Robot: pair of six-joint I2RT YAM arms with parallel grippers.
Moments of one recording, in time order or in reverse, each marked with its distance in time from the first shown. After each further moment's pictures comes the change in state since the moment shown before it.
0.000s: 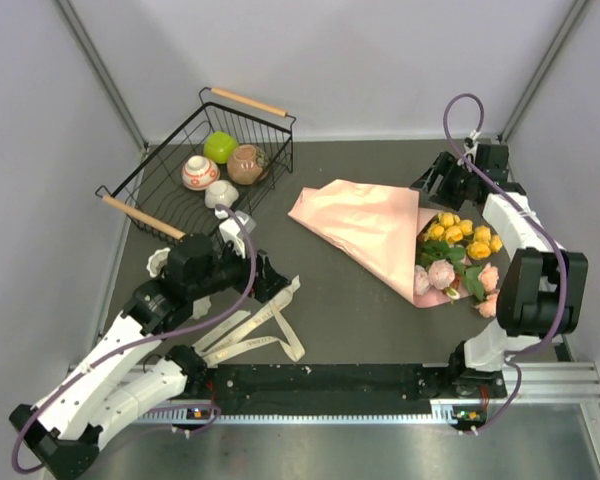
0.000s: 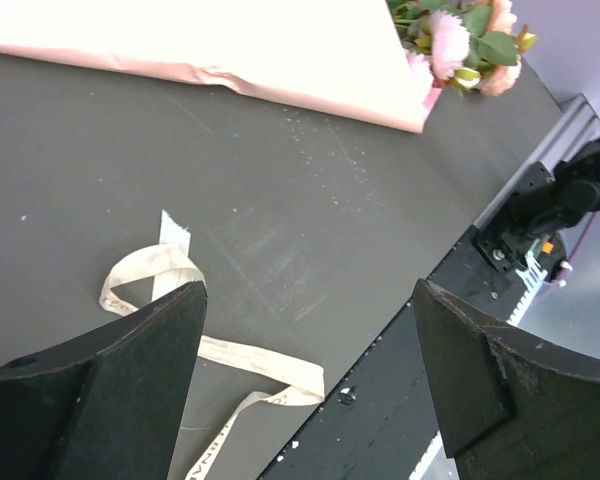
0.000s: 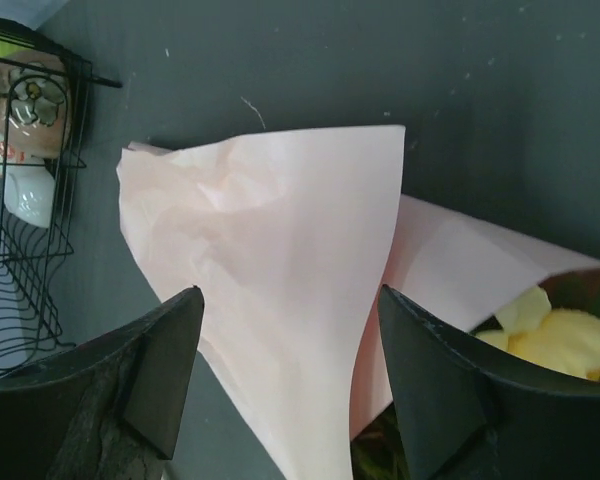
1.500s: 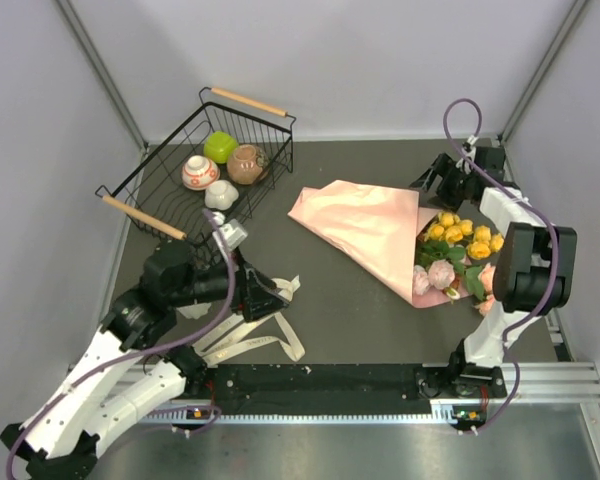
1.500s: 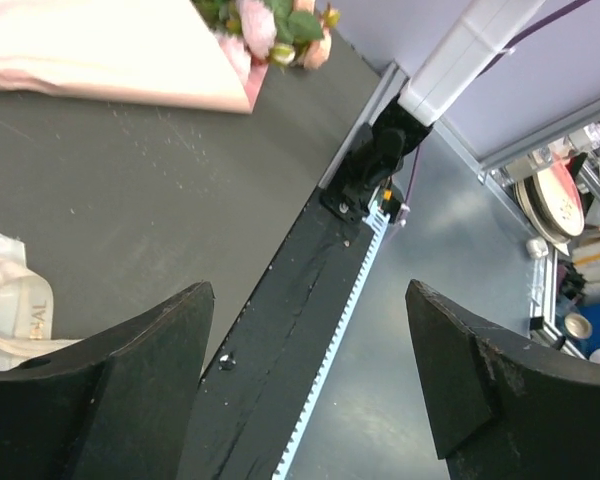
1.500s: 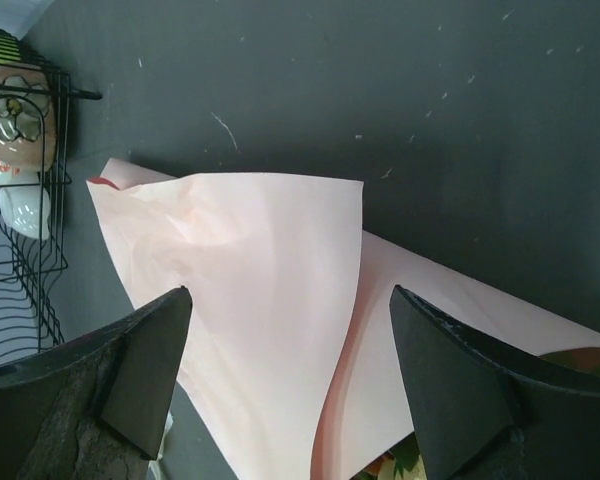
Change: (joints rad) left arm 0.000 -0.129 0.097 -0.084 0.316 -0.102; right arm -0.052 0.206 0.061 0.093 -0.094 0.018
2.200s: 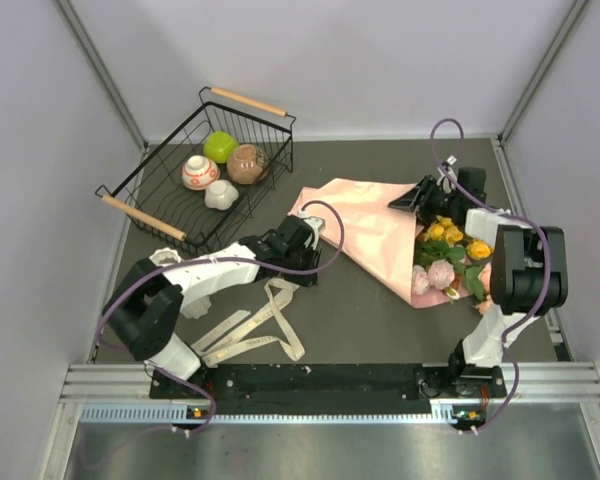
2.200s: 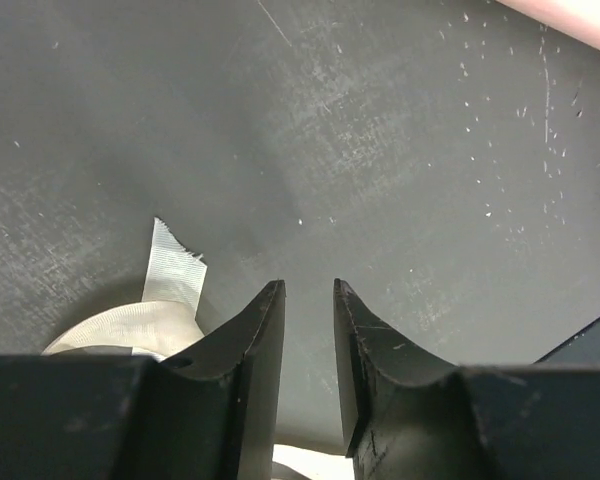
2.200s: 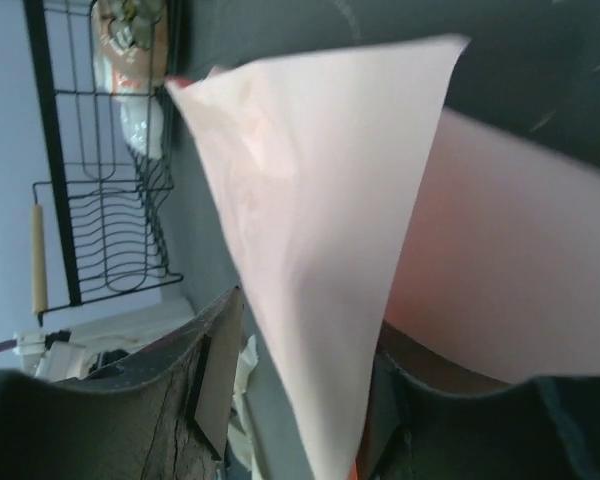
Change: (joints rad) left arm -0.142 0.966 0.089 0.209 -0.469 0.028; right arm 0.054 0.037 -0.201 0.320 -0.257 0.218
